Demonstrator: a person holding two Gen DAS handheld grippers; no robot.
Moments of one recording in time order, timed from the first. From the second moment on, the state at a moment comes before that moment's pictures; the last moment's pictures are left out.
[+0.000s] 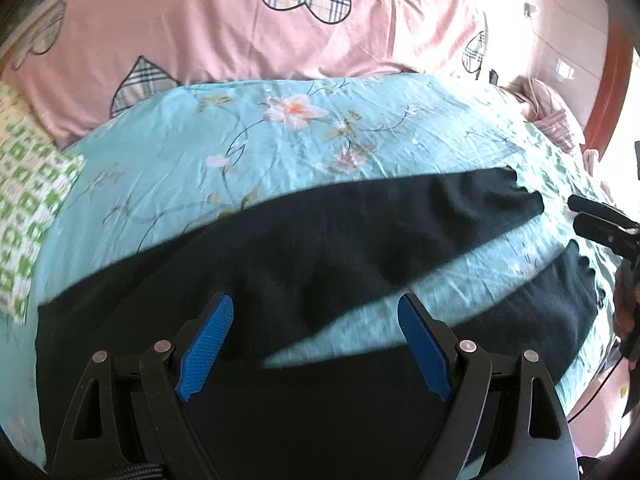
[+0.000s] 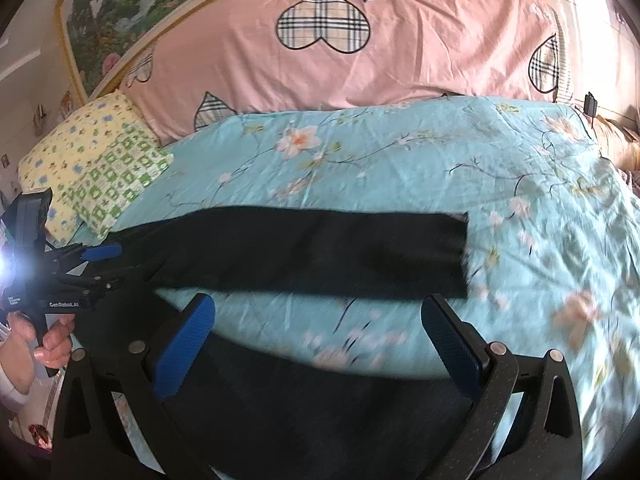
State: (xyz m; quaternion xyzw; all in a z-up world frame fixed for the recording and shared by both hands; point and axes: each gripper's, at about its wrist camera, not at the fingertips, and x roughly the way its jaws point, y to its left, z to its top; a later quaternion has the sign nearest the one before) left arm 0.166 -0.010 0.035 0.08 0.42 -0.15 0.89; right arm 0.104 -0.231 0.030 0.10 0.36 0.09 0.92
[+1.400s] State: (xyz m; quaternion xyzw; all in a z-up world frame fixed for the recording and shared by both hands) left arm 0.311 -0.120 -0.017 0.18 0.51 -0.35 0.76; right arm 0.217 -0.328 -0.003 0.17 0.42 0.10 0.89
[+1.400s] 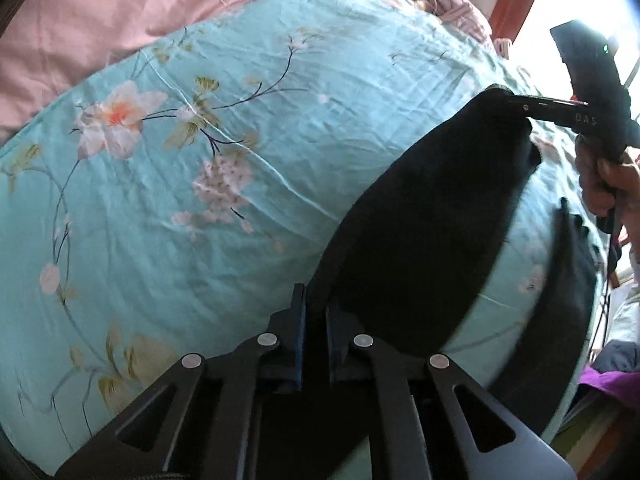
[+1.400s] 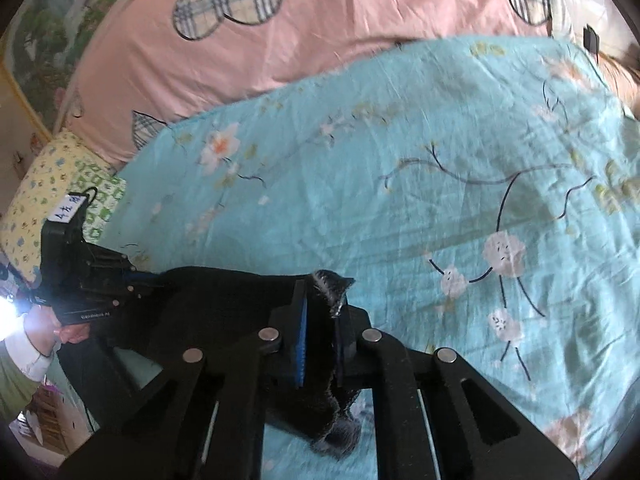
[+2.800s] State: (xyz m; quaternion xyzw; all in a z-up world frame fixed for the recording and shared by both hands) left arm 0.085 -0.091 0.011 0.08 0.50 -0.37 0.78; right arm 0.024 -0.313 0.010 -0.03 0.38 0.22 0.90
